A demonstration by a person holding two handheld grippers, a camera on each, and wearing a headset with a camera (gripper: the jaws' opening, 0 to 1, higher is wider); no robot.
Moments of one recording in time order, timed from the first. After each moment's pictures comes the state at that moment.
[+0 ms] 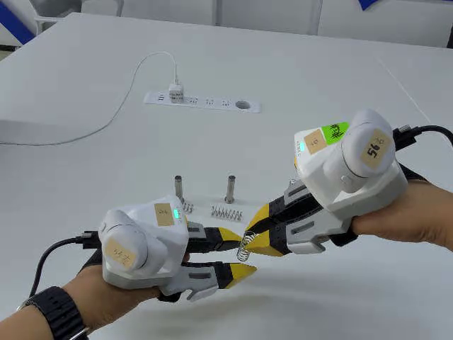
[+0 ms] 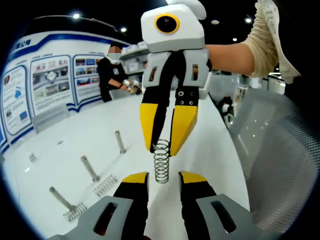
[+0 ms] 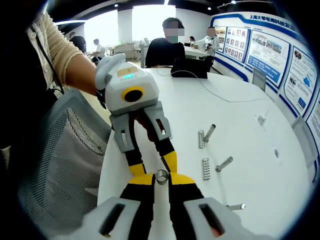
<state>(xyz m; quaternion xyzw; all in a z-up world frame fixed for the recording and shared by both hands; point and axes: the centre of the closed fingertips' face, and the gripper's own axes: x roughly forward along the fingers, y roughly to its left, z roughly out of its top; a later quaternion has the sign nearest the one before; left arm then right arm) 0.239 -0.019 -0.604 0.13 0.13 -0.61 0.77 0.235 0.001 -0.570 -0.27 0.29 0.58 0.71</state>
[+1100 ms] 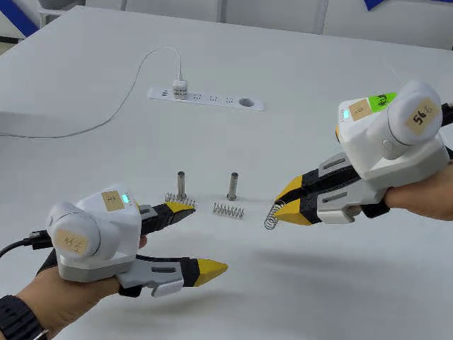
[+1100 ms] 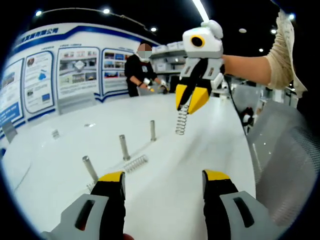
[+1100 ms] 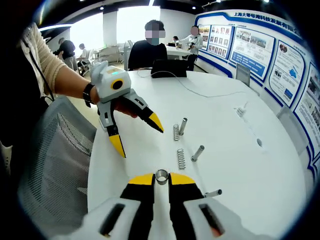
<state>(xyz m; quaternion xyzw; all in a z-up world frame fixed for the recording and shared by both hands) 0.267 0.038 -0.605 0.08 0.15 -0.52 0.84 0.268 -0.039 -0.550 -0.26 0.30 0.53 0.75</state>
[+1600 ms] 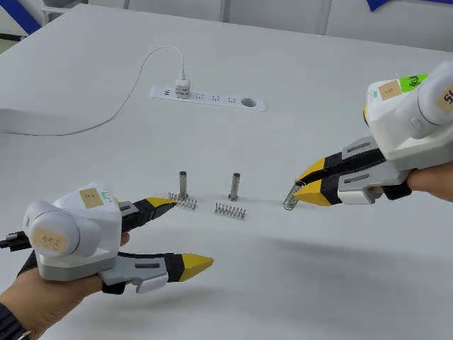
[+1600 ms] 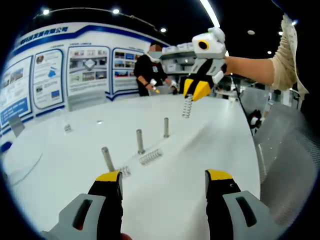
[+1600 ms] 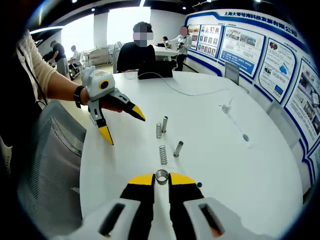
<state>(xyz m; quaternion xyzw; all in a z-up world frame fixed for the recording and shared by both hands) 0.276 0.067 -0.606 0.07 0.15 -0.48 0.86 0.292 -0.066 -0.535 -0.26 0.30 0.50 0.77</state>
